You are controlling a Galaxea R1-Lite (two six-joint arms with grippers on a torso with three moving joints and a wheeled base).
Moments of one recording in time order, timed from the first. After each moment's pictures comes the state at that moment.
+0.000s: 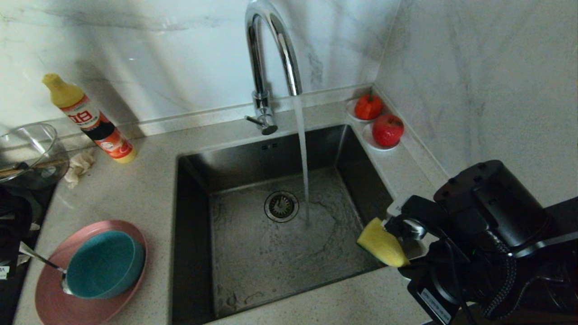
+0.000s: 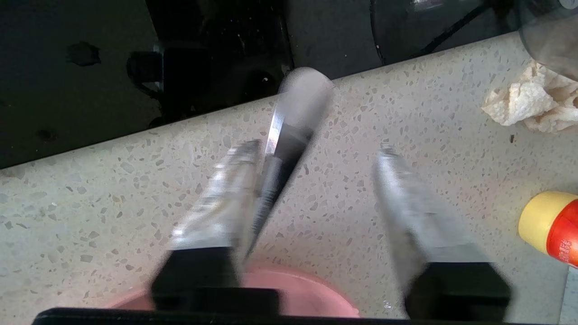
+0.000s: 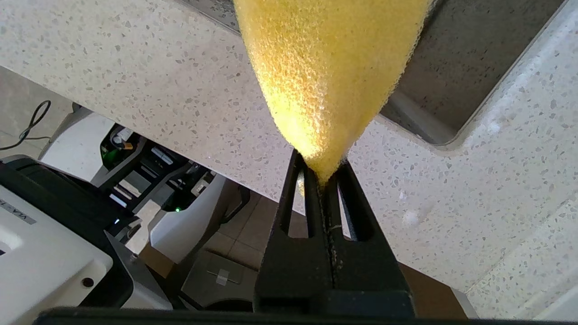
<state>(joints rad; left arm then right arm) 0.60 1.66 -0.78 -0.23 -0.02 -1.17 0.80 1.51 -1.04 0.39 -0.28 -0.04</state>
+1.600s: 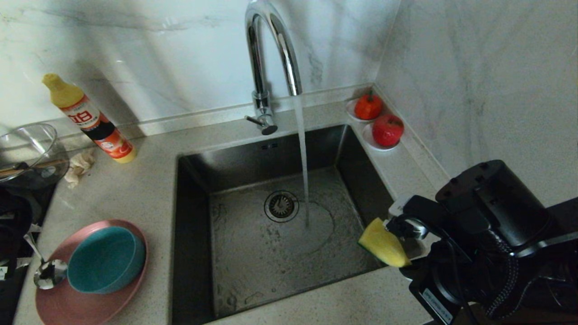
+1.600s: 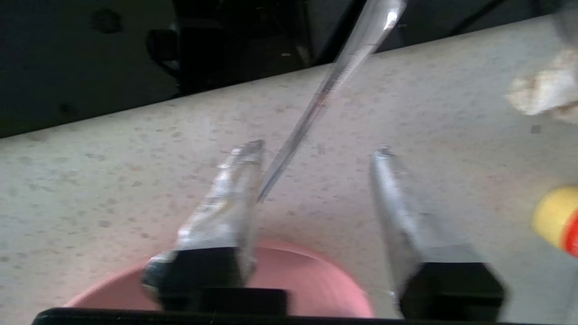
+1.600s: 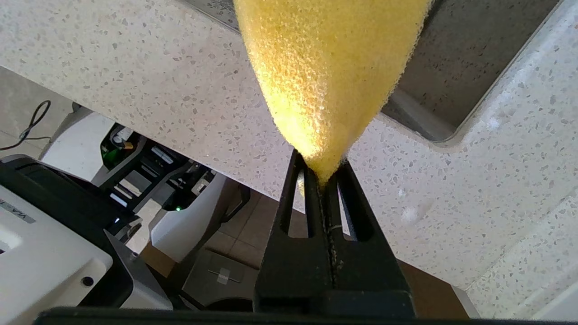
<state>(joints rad) 0.60 1.65 -0.85 -0.08 -0.05 -1.18 0.80 1.50 -1.04 0.39 -0.28 -0.03</state>
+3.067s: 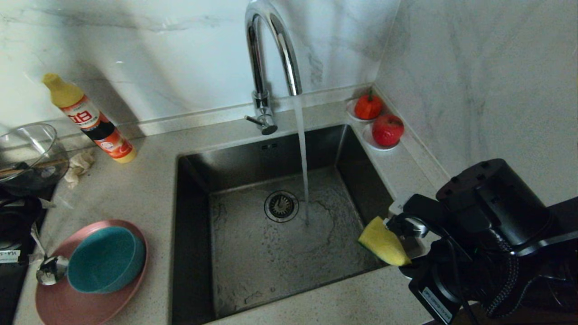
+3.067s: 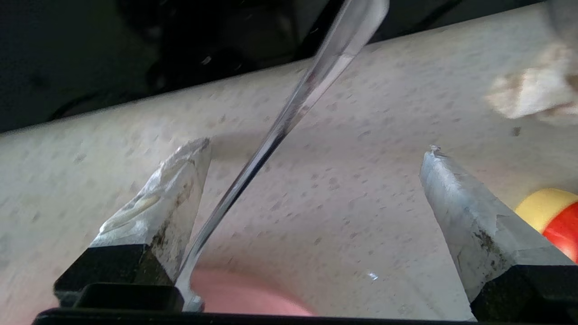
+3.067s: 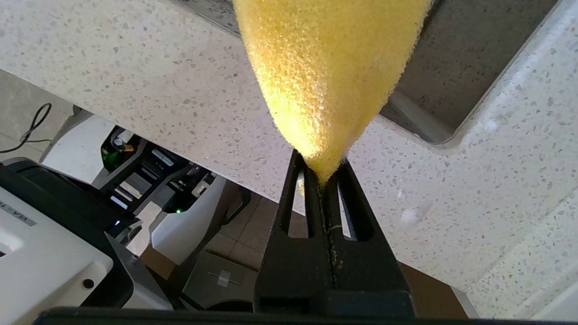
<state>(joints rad) 0.60 1.76 -0.97 -0.08 -0.15 -1.19 0.80 1.50 -1.04 0.39 -0.28 -0.03</state>
